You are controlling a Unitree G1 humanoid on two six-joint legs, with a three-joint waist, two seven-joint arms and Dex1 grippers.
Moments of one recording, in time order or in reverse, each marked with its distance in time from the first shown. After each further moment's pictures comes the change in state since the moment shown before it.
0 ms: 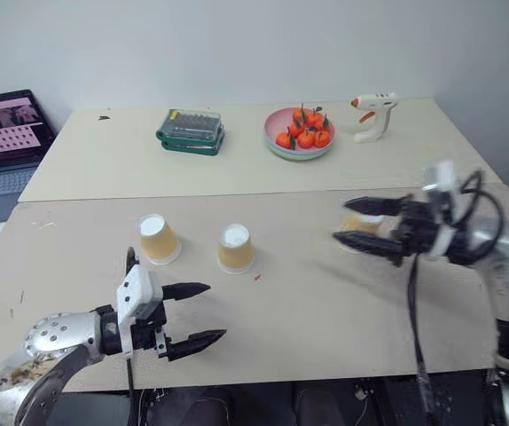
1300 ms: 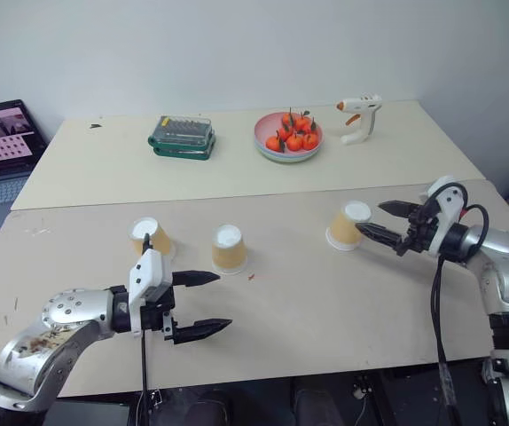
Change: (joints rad) left arm -0.078 0.008 -0.052 0.078 0.025 0.001 -0.040; right arm -0.110 0.035 0.209 0.470 -0.286 -0.348 -0.133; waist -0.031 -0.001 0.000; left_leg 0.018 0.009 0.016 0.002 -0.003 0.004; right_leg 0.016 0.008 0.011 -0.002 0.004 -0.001
